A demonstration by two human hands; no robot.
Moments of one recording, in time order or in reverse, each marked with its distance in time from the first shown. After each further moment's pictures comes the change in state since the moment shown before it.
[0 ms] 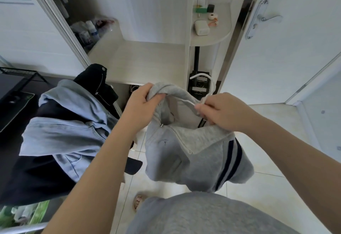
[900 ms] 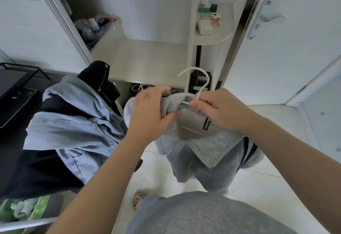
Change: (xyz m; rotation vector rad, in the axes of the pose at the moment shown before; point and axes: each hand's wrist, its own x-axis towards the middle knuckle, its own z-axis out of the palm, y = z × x) left_hand -0.029 -0.013 0.010 0.503 0.055 0.263; right_hand -0.001 -0.018 0.004 0.202 0.097 -0.223
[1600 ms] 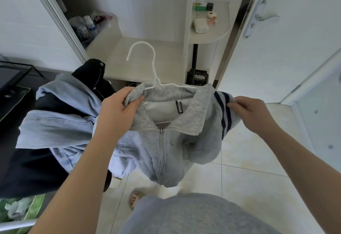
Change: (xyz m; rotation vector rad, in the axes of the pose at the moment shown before) left_hand -0.012 -0.024 -0.041 -0.273 0.097 -0.166; right_hand -0.061 0.096 -0.007 0.083 0.275 0.455
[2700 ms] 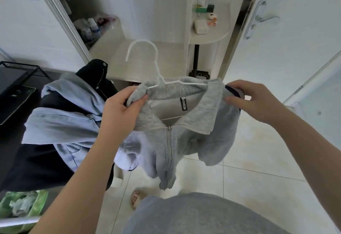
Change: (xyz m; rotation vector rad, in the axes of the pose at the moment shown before) left_hand -0.017 0.020 0.002 -0.229 0.039 0.042; right_hand -0.006 -0.055 -0.037 0.111 -0.140 -0.249
